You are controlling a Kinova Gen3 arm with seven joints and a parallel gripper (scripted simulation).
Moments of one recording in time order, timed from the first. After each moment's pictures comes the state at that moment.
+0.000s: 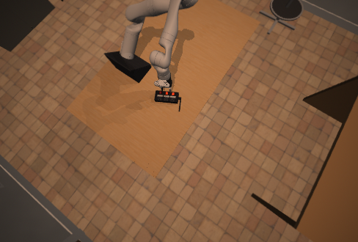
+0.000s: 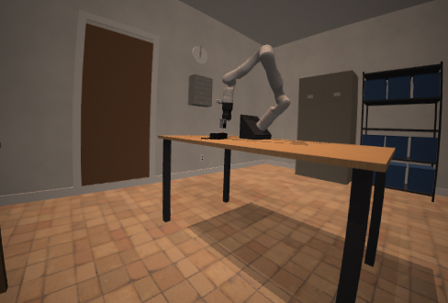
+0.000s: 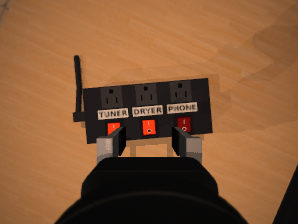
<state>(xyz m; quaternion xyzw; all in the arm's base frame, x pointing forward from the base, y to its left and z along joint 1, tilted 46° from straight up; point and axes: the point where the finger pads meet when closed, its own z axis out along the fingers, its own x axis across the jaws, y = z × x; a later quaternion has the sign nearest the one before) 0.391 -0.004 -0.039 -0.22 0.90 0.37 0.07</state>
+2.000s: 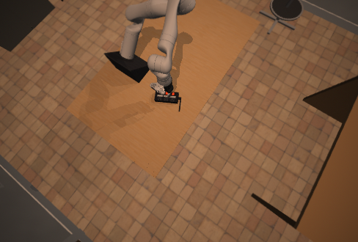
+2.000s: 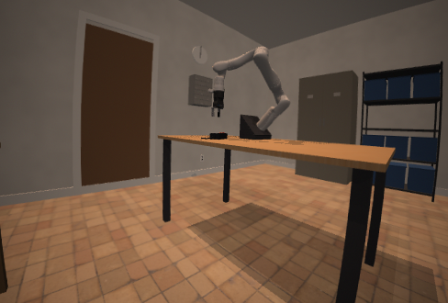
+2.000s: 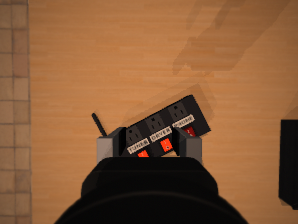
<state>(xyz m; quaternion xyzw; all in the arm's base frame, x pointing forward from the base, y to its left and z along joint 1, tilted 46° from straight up) 0.433 -0.089 -0.013 -0.04 0.92 0.39 -0.01</state>
